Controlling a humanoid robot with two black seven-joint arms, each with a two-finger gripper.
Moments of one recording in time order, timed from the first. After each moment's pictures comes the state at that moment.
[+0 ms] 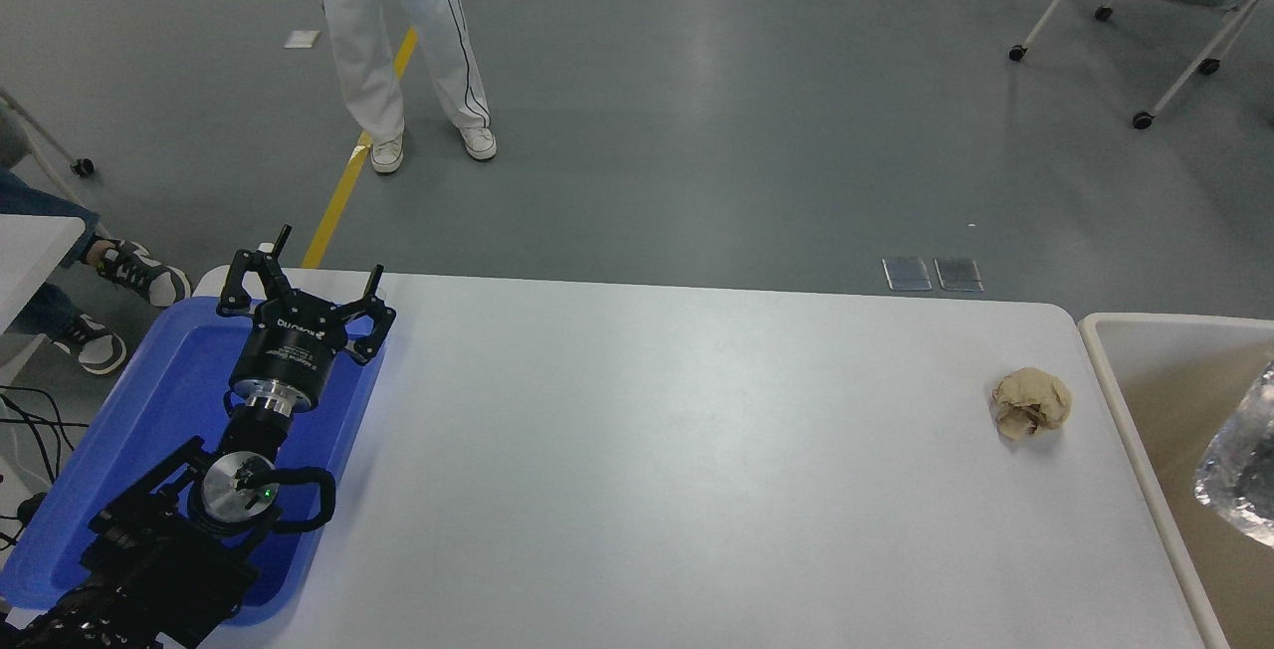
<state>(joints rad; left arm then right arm) -0.52 0.21 -0.98 -0.54 -0.09 -0.62 -0.36 0.69 -0.65 -0.59 0.18 -0.27 0.04 -0.08</state>
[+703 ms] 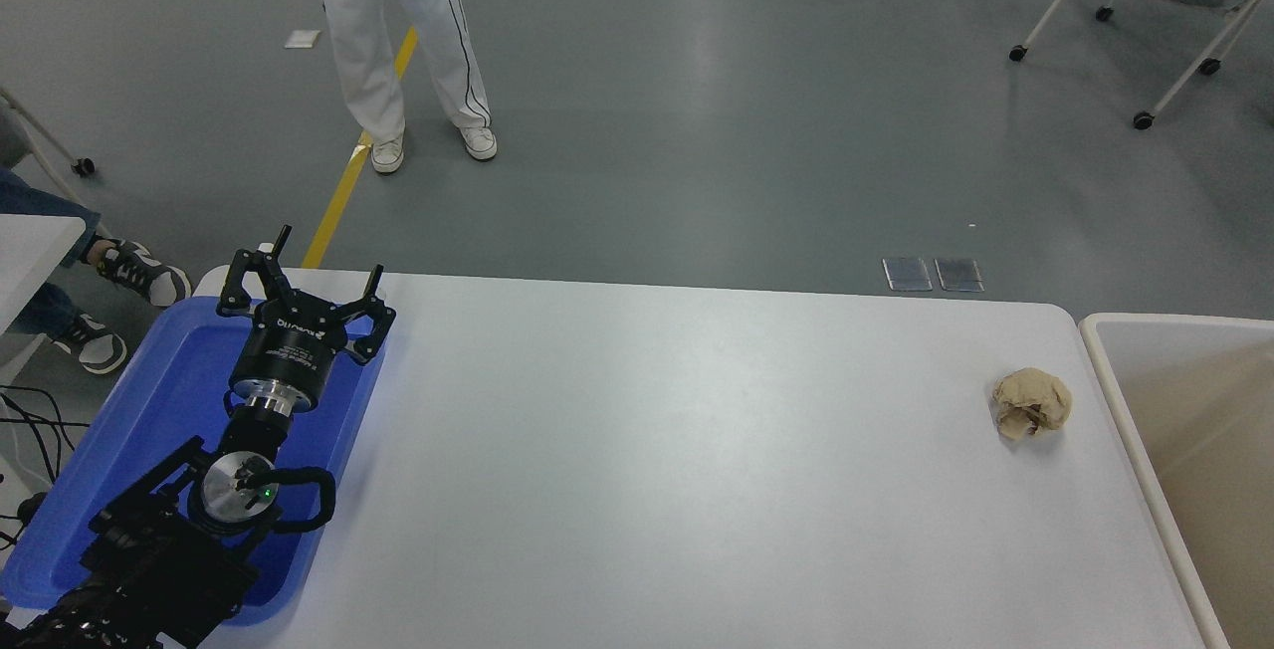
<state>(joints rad) -0.52 0.21 -0.98 -0.54 -0.09 -0.62 -0.36 0.68 -0.64 -0.60 0.15 -0.27 0.04 -0.07</state>
